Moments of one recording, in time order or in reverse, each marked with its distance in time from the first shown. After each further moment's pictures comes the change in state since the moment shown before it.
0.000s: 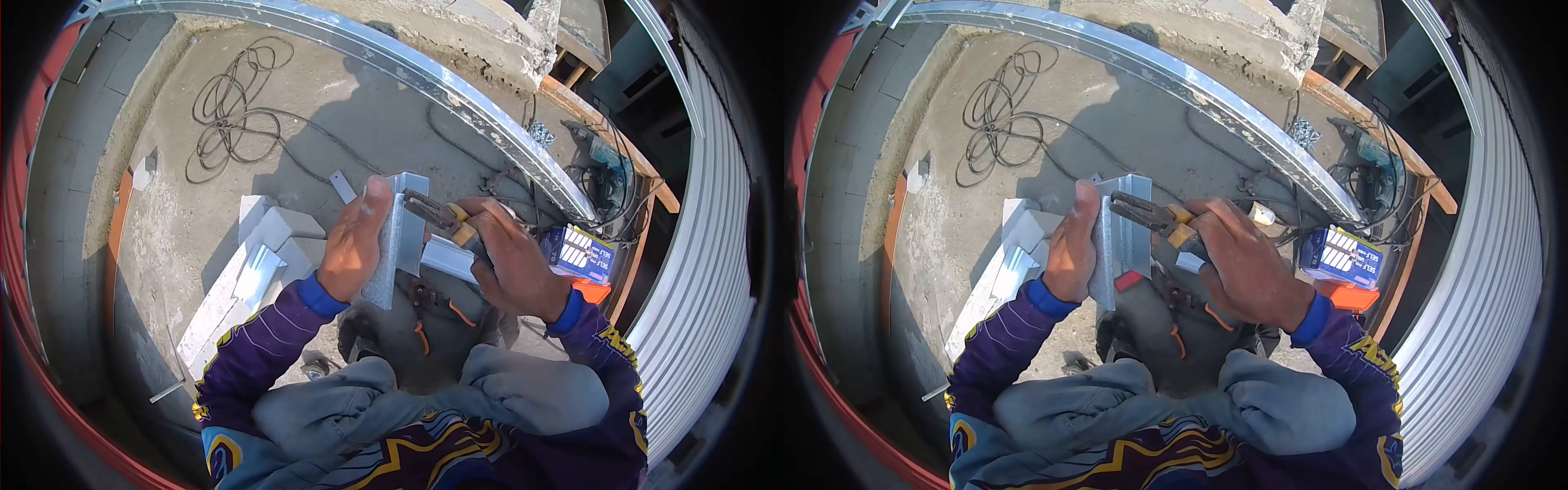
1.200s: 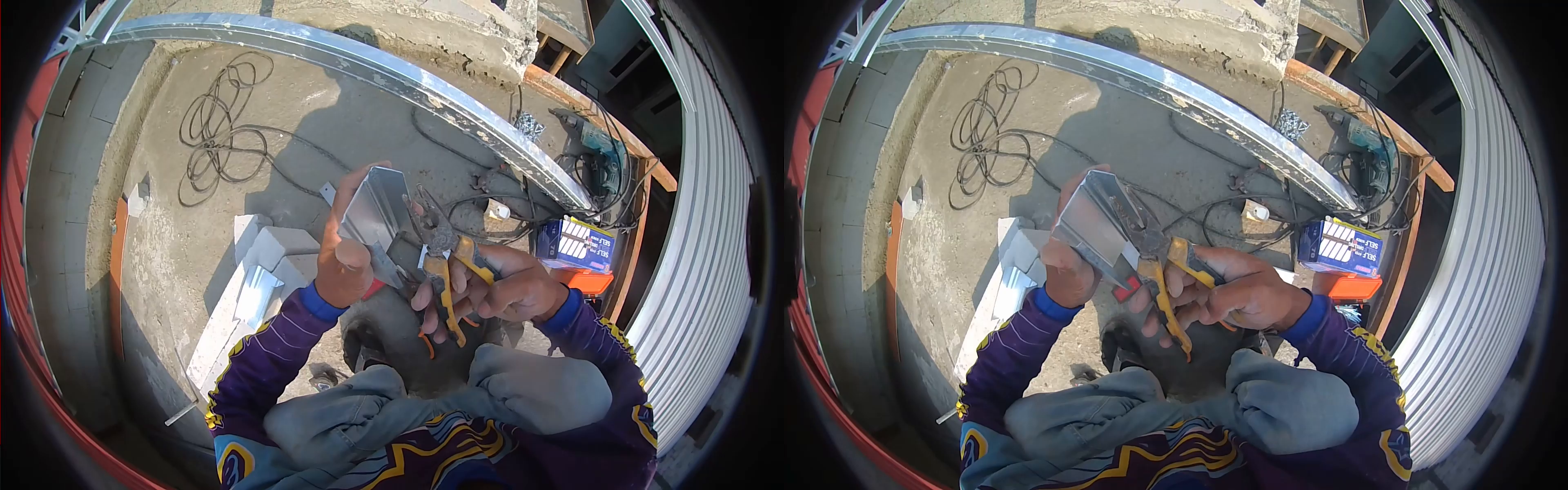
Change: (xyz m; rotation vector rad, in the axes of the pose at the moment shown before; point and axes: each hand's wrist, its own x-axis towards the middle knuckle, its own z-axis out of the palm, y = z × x) left_hand 0.023 -0.026 -0.002 -0.214 -0.083 0.322; right_hand -0.016 0.011 0.017 1.900 -0.354 0.324
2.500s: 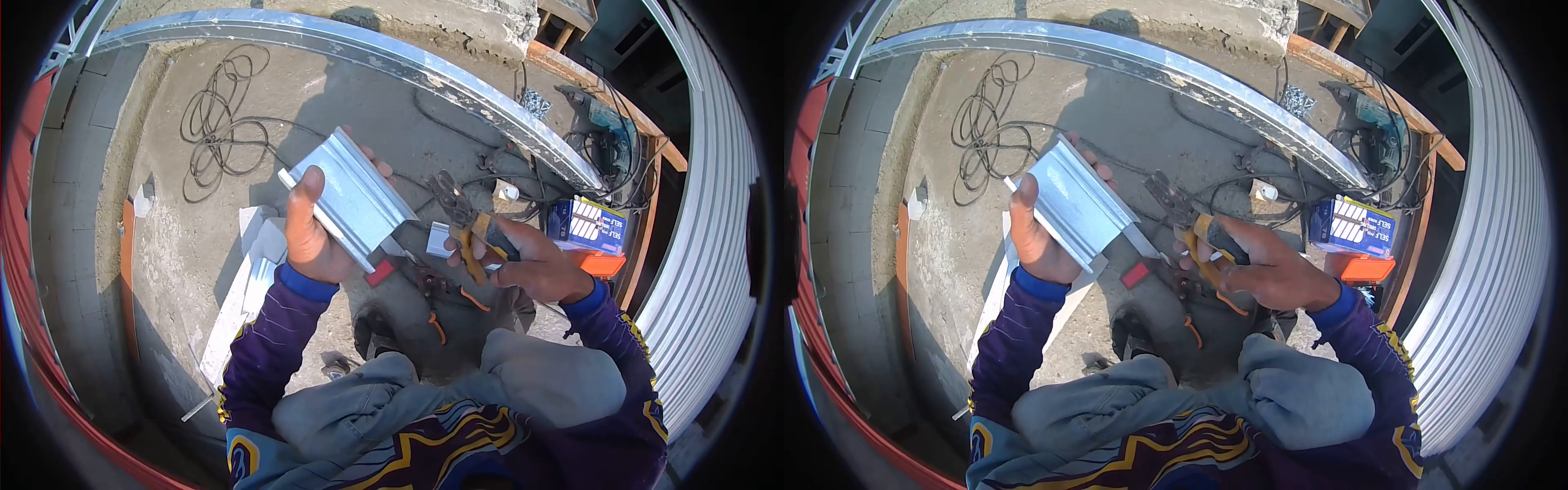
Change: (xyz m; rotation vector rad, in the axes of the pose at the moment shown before) left_hand 0.016 0.004 -0.020 -0.397 0.154 -0.128; right_hand -0.019 -0.011 -0.006 -0.672 0.309 -0.048
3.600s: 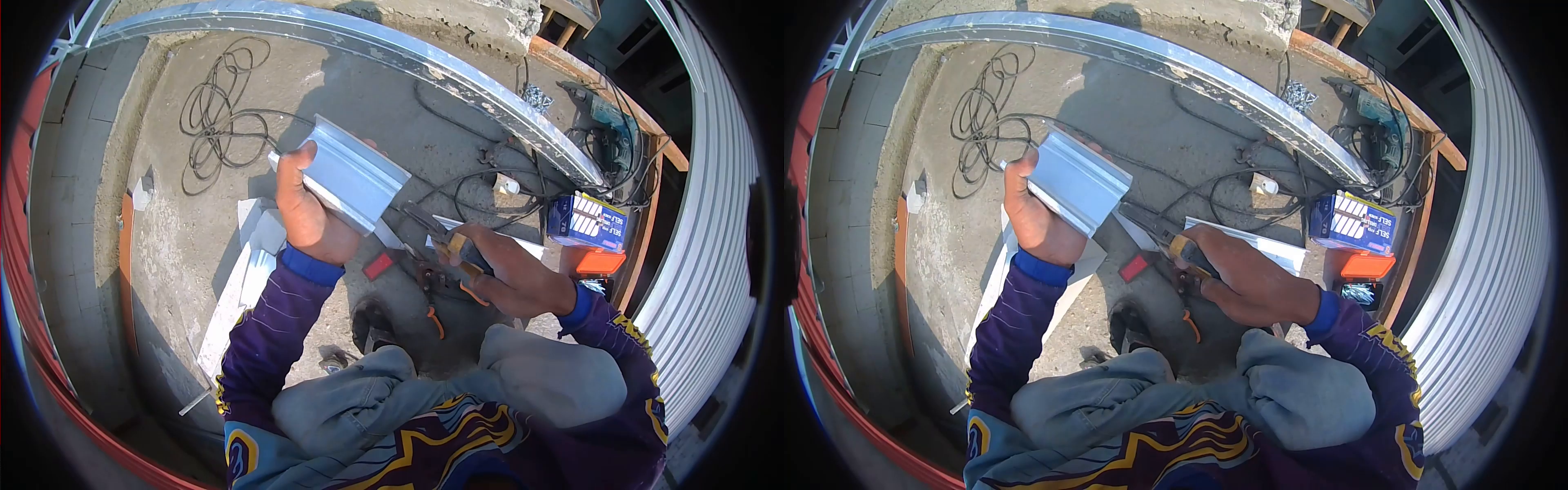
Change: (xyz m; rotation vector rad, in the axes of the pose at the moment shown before) left_hand 0.008 0.003 0.002 -0.127 0.137 -0.030; right_hand 0.002 0.016 0.013 -0.696 -0.060 -0.114
